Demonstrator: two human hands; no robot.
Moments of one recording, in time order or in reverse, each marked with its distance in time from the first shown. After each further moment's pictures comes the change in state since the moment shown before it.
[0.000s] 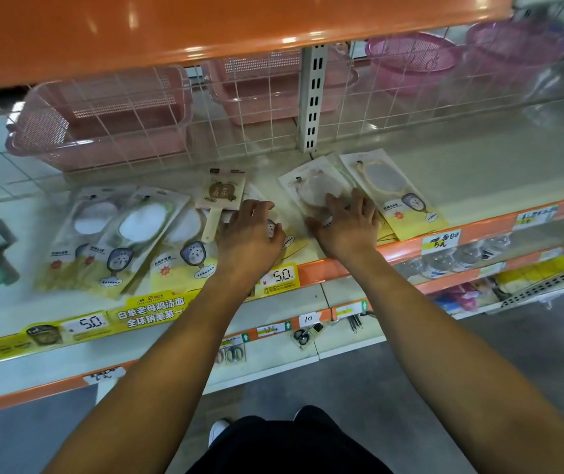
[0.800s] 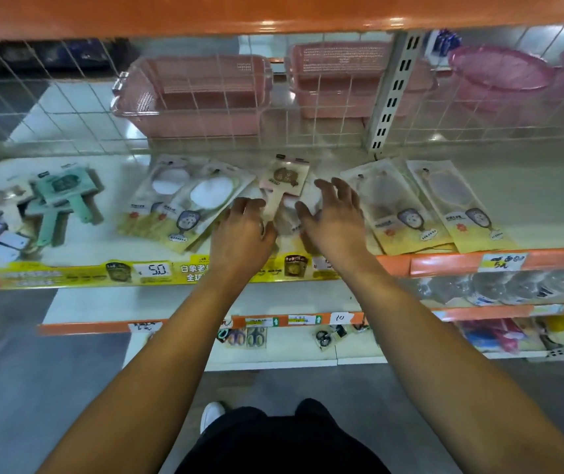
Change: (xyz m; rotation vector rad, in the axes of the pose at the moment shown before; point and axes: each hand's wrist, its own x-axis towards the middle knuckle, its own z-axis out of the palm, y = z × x) left_hand -0.051 -0.066 -0.053 0.099 0.103 -0.164; right_hand -0.043 -0.110 0.001 0.287 0.098 -0.309
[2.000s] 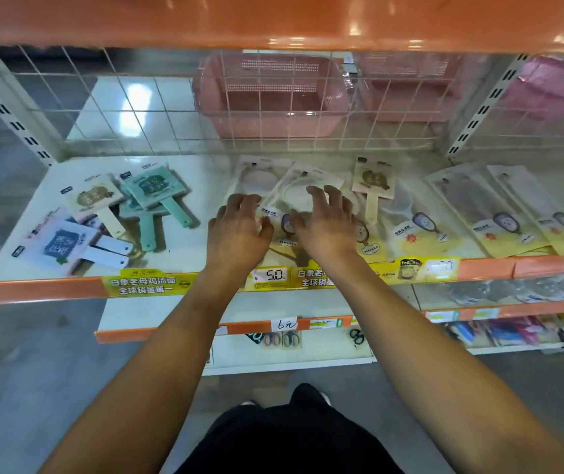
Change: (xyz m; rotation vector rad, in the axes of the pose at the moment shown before) left_hand 0.010 -0.197 -0.072 -0.104 0.042 0.019; right_hand -0.012 -0.187 0.115 -0.124 -0.072 0.088
